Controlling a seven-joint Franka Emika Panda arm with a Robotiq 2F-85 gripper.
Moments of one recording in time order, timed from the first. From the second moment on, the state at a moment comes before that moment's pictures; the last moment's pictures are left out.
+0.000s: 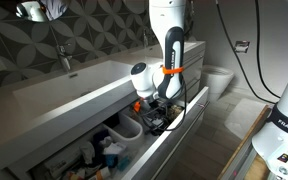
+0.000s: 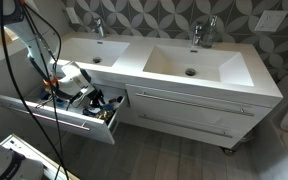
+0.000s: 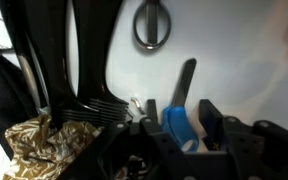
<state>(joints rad) 0.34 0.75 -0.20 -2.21 -0.93 2.90 2.35</state>
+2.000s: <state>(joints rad) 0.31 0.30 -0.09 -2.49 -0.72 2.81 1.76</state>
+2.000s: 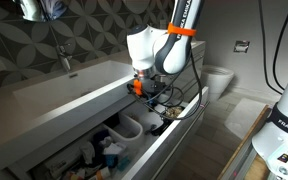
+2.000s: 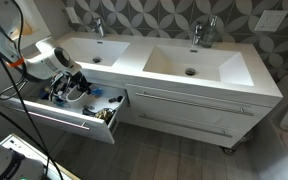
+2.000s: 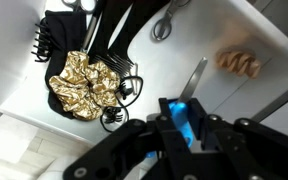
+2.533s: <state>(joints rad) 0.21 0.09 0.04 -2.52 -0.33 2.58 1.27</state>
